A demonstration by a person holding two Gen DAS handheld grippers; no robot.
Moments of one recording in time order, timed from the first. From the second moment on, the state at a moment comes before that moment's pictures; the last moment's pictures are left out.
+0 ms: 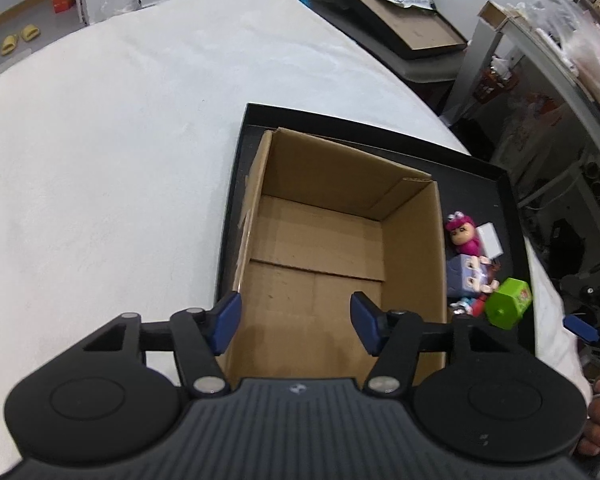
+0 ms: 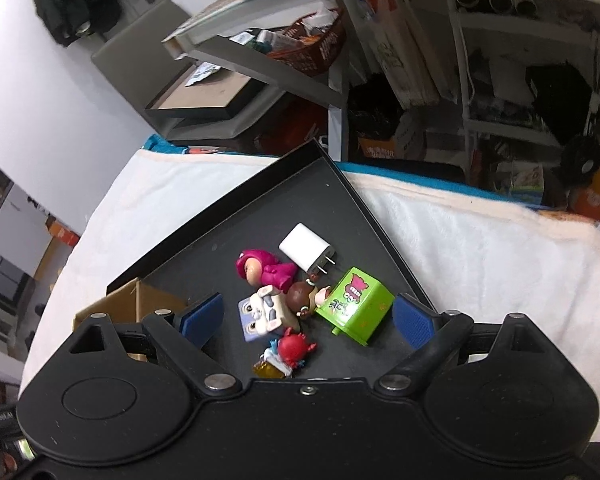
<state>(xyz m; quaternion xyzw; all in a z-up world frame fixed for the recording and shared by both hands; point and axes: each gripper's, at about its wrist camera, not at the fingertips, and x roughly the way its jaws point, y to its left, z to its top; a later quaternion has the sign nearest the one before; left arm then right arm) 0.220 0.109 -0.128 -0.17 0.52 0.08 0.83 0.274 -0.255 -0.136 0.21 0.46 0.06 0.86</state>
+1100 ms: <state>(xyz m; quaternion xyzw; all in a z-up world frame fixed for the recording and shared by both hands) 0.217 0.116 -0.149 -0.19 0.53 0.10 0.82 0.300 -0.258 -0.183 0.27 0.52 0.00 0.81</state>
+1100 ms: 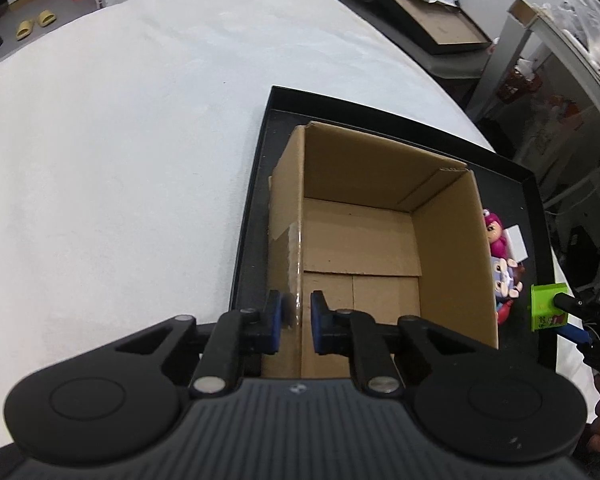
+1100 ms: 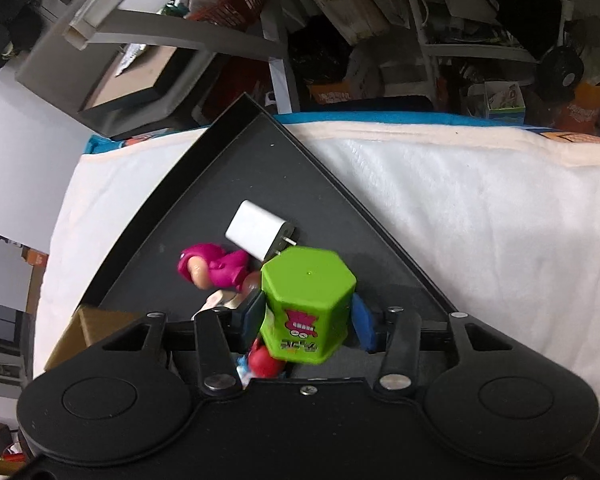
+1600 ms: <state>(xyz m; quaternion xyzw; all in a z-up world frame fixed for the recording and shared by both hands) 0.204 0.113 -0.142 -0.17 0.53 0.01 0.83 0.265 -0.244 -0.131 0.26 0.48 0.02 0.83</state>
